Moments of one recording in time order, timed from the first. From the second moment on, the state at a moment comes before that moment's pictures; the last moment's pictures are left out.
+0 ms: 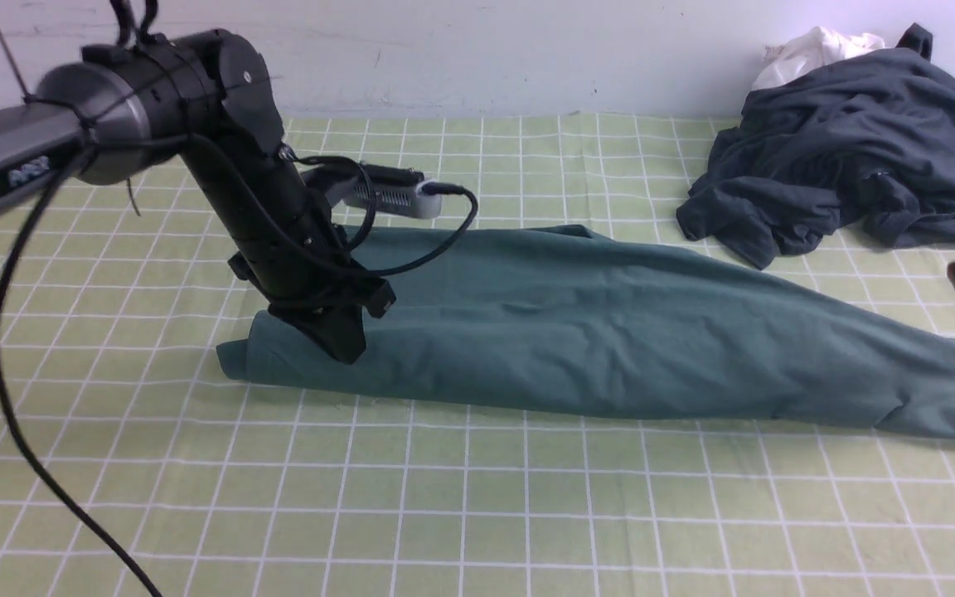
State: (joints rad) right arm -0.06 1.87 -1.51 -0.46 1.09 0.12; left arm -0.23 1.98 -1.66 -0.31 1.22 0.38
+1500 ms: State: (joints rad) right arm -0.32 1.80 -1.65 -0.13 1.07 -0.14; left arm -0.22 1.05 -0.73 -0.29 0.63 0.38
